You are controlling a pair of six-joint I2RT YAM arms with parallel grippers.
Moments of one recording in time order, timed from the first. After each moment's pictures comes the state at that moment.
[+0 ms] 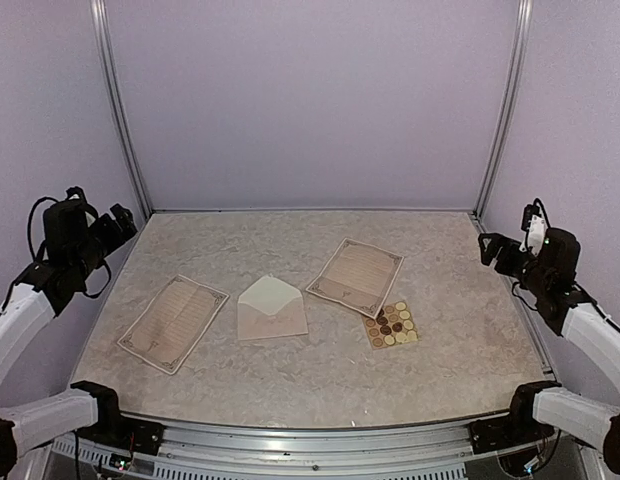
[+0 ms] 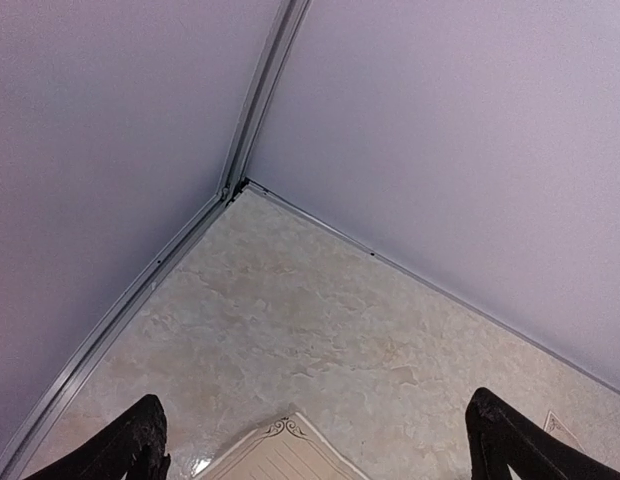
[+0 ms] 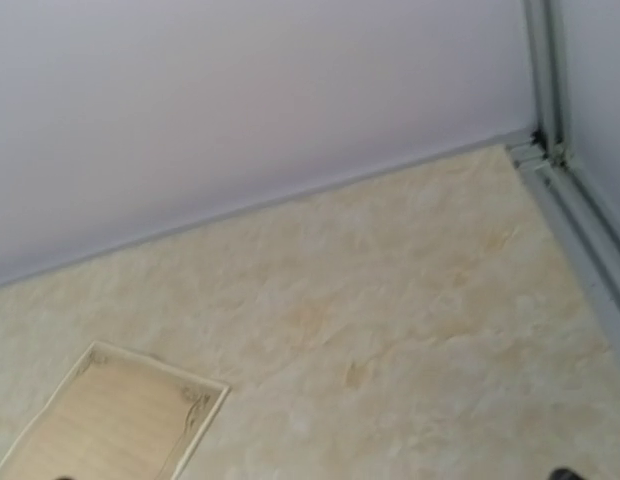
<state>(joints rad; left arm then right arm) -0.10 0.85 0.72 -0.16 -0.30 -0.50 -0.03 0.85 0.47 0.17 -0.11 0.30</state>
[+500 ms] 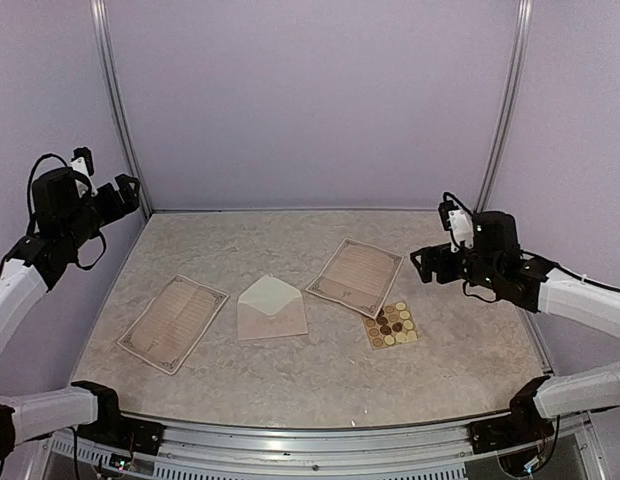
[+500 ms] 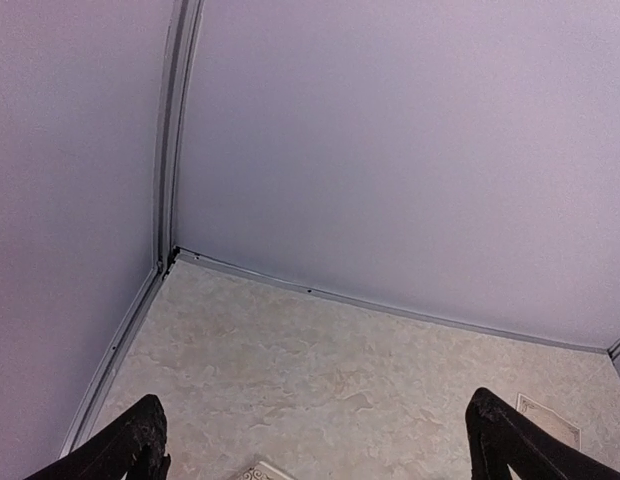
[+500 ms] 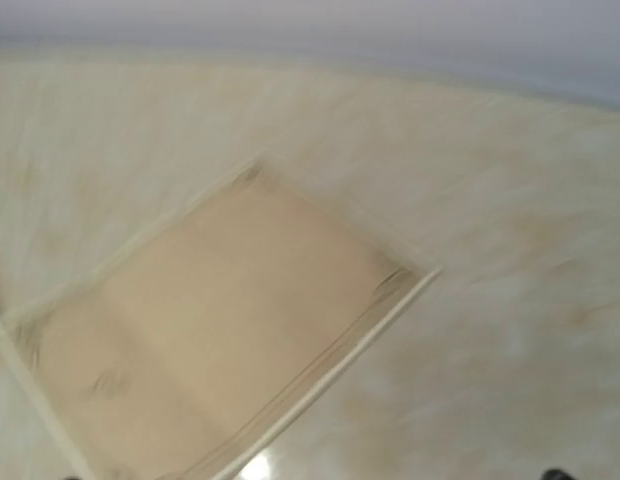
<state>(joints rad) -0.09 0.93 0.97 -0.19 -0.13 -0.31 0.44 1.07 0.70 -0.05 0.07 0.14</state>
